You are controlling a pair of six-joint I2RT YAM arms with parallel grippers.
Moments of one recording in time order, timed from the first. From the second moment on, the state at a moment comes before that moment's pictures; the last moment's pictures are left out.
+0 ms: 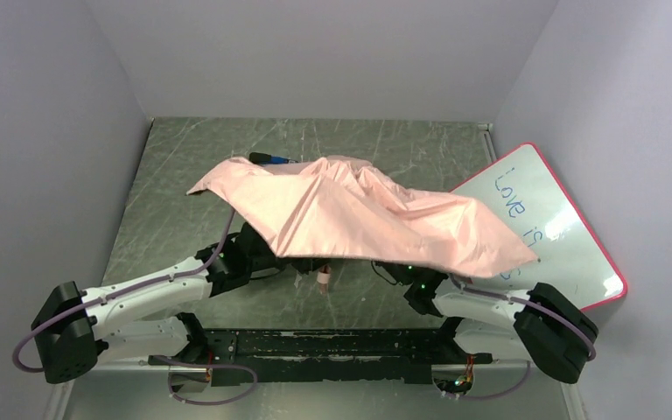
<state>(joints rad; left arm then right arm) -0.97 1.08 0.69 0.03 0.14 -0.55 0.85 1.12 0.31 1.05 0.05 0.72</state>
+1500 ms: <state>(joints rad) -0.79 1.25 1.11 -0.34 0.02 -0.40 0.92 0.43 0.25 -0.01 0.15 0.53</state>
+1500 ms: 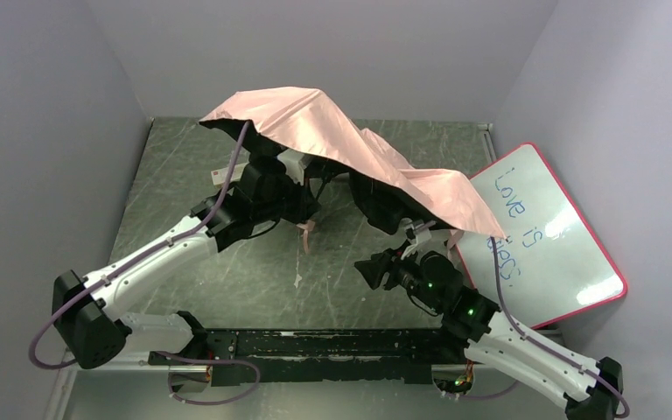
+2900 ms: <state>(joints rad) -0.74 1.32 1.14 -0.53 -0.07 -0.21 1.69 1.10 1.29 0.00 1.03 -0.39</state>
